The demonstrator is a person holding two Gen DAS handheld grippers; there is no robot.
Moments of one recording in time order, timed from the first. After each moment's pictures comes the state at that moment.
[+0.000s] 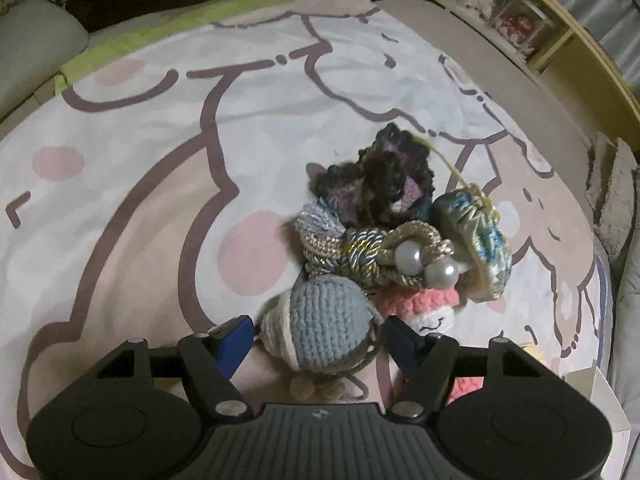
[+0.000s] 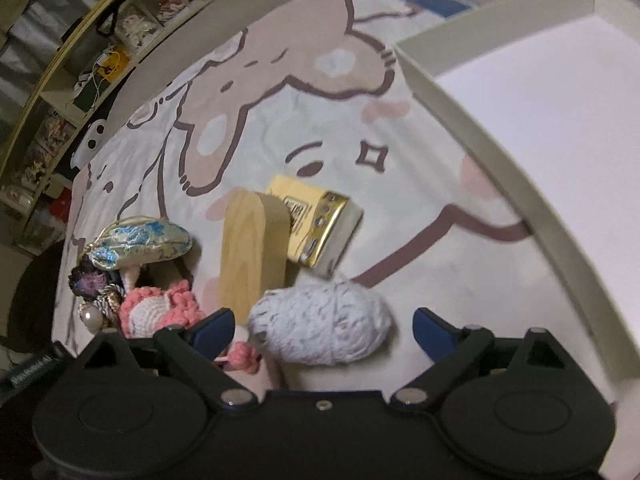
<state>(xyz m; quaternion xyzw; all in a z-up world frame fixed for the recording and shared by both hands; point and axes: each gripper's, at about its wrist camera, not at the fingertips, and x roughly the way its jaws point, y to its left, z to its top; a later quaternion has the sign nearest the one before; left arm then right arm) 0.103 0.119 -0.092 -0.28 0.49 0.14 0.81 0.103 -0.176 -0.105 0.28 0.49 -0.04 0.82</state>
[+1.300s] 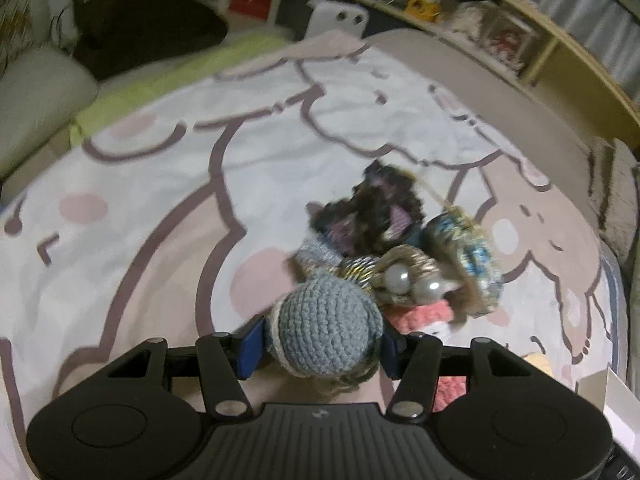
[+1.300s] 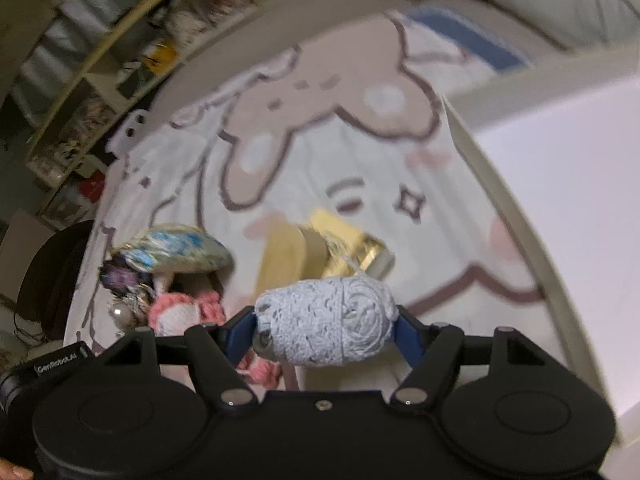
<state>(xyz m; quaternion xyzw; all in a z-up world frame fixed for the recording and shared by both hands) 0.090 0.103 -0.066 -0.22 0.44 0.16 0.85 0.108 -0.180 -0.068 0.21 0.44 0.03 0.87</state>
